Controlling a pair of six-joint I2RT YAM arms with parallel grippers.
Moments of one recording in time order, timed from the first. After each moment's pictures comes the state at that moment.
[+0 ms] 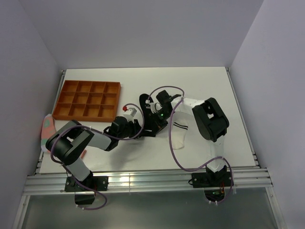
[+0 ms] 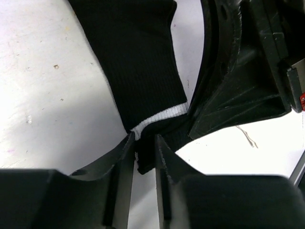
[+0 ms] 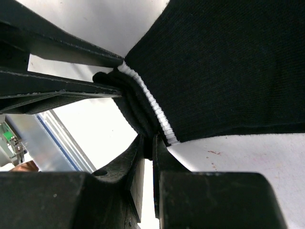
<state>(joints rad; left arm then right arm) -0.66 1.66 0.44 0.74 0.20 -0.56 0.54 2.02 1.30 -0.64 -0.67 -0.04</state>
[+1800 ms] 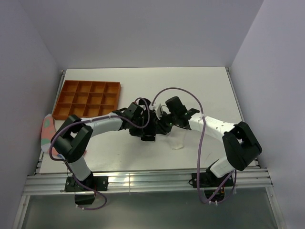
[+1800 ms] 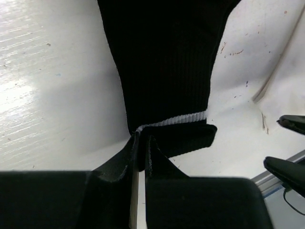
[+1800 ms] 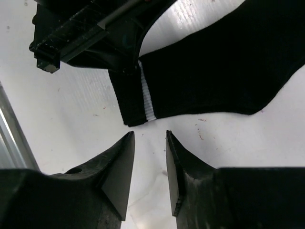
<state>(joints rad) -0.72 1.72 0.98 -0.33 0.15 -0.63 0.61 1.50 0.88 -0.29 -0.51 -0.30</state>
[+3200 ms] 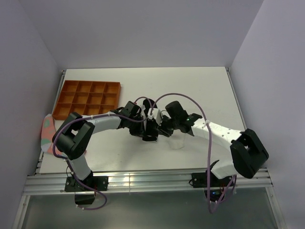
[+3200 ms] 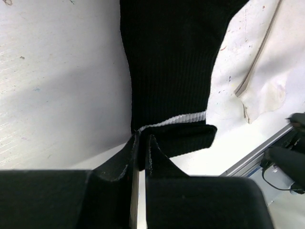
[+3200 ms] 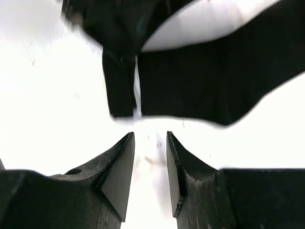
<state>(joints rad) -0.65 1.76 0.96 -0.25 0.33 -0.62 0.69 1.41 0.83 -0.29 -0.35 -0.47</state>
